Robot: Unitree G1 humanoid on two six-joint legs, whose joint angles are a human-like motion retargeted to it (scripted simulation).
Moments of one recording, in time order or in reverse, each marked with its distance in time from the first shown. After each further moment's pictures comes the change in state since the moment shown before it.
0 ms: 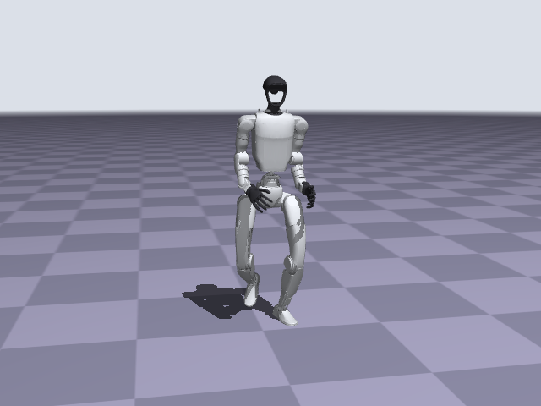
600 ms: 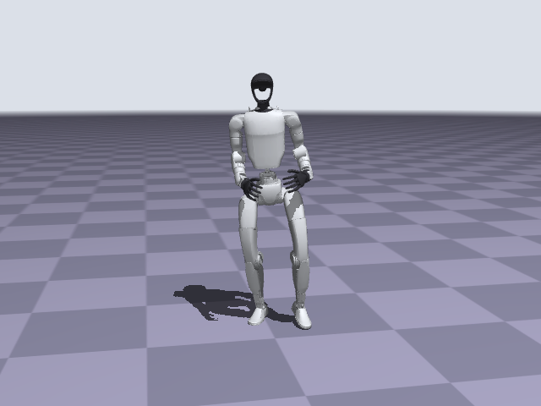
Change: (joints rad) left arm 0.041 0.252 -0.159 -0.313 0.024 0.010 -0.328; right arm -0.079 0.020 0.084 -0.082 0.136 -0.035 0.054; waist -0.093 -0.076 -0.018; left_leg 0.037 -0.065 -0.024 -0.128 0.345 -0.203; right_leg 0.013 -0.031 0.089 -0.696 -0.136 -0.102
